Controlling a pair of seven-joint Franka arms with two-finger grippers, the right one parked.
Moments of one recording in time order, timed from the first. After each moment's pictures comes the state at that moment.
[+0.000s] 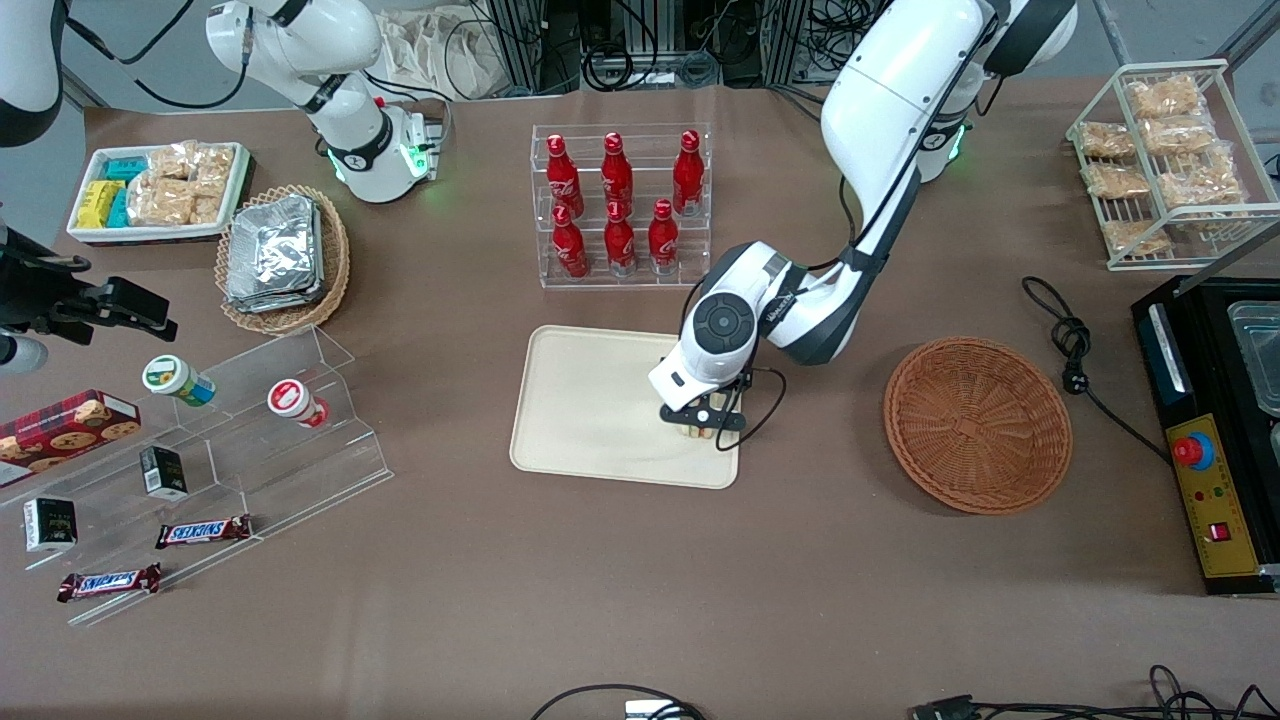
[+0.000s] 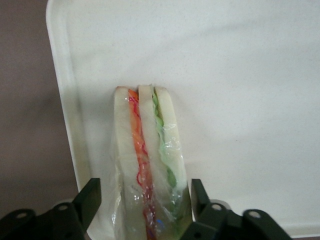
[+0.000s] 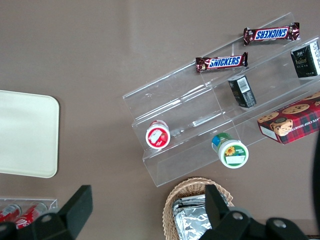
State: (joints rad) arm -0.58 0.66 -0.13 -1.66 -0.04 2.23 -0.51
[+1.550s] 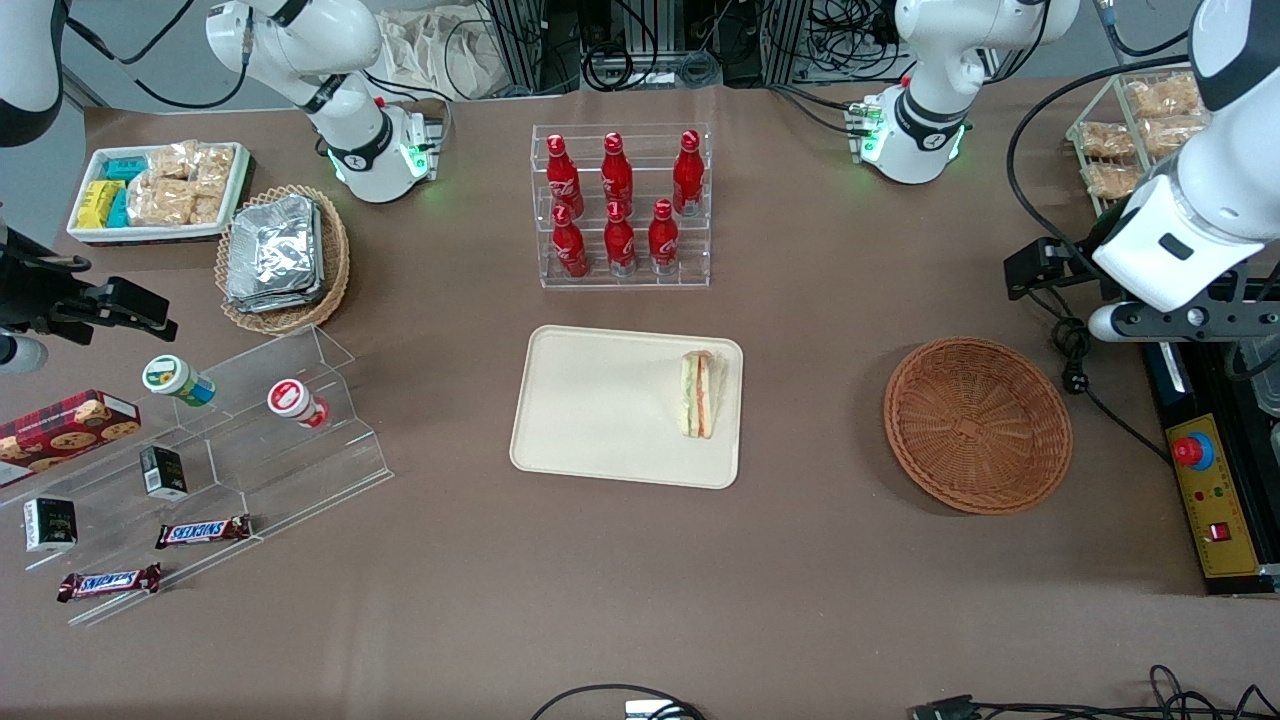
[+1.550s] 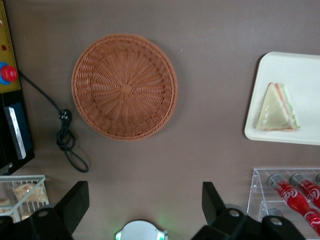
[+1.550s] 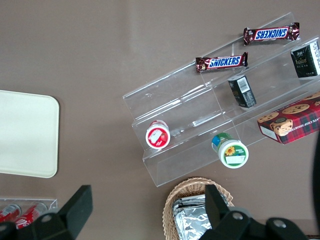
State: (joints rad) arm -0.08 0.14 -0.10 -1.37 0.02 1.34 -0.15
